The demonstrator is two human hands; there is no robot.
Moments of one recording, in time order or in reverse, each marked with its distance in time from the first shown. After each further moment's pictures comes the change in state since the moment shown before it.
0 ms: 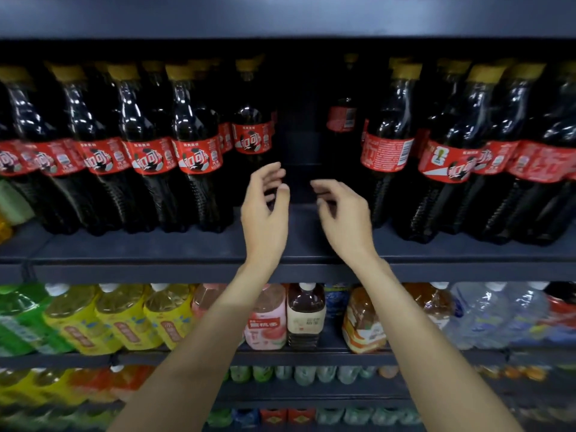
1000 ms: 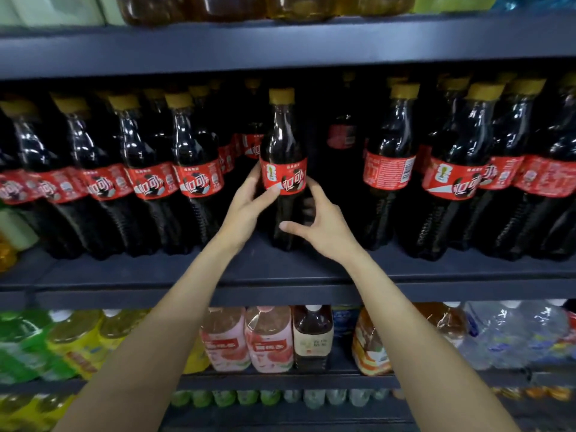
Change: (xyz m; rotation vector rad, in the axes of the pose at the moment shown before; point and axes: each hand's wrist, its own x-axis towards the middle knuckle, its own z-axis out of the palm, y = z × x) left_hand 0.064 -0.009 -0.034 -0.089 -0.462 -0.130; right_hand 0.029 -0.007 0.023 0.288 -0.325 0.170
